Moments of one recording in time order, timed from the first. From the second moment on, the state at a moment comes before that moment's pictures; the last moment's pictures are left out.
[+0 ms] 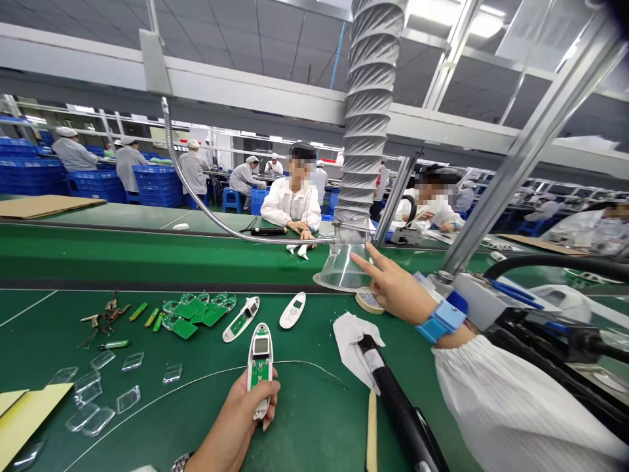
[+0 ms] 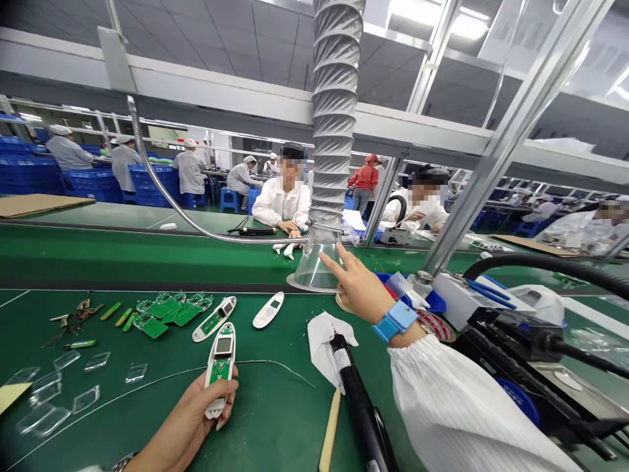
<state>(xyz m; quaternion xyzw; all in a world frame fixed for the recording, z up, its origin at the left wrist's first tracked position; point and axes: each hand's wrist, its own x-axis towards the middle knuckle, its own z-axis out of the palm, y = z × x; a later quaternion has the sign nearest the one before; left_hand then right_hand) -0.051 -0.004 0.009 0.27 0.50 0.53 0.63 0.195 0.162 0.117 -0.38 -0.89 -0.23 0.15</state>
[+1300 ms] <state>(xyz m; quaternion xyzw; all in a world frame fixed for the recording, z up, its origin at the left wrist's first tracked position) -0.005 -0.009 0.024 0.39 0.50 0.52 0.58 0.145 -0.004 0.044 -0.21 -0.92 -0.22 0.24</state>
